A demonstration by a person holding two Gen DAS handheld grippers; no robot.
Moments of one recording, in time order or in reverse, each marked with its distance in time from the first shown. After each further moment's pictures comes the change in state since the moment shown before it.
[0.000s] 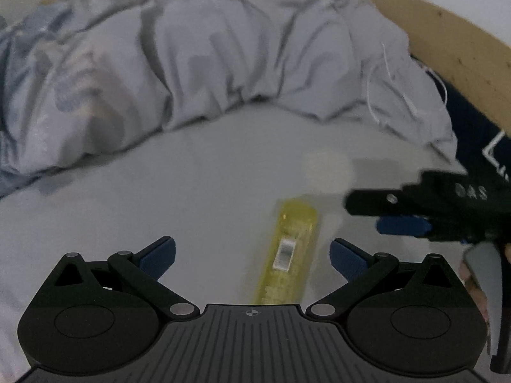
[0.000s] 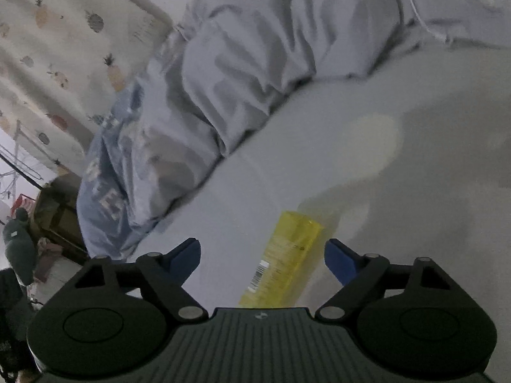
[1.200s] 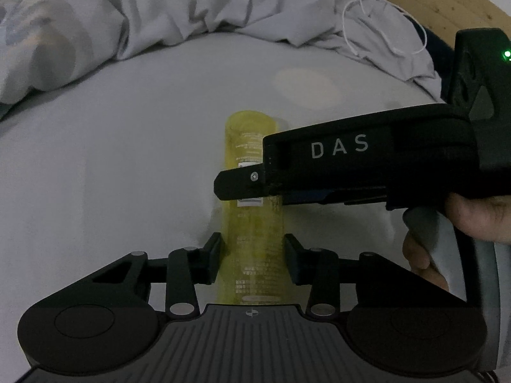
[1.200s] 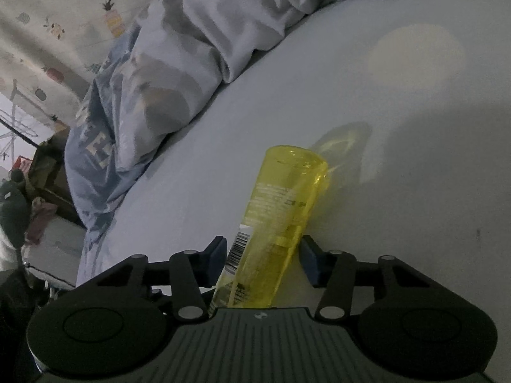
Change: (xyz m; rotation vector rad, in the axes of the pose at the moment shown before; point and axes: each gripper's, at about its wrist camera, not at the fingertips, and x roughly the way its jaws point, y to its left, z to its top) left arm 0.044 -0.005 -0.068 0.052 0.126 -0.104; right arm 0.078 0.003 -0.054 -0.050 0.145 0.026
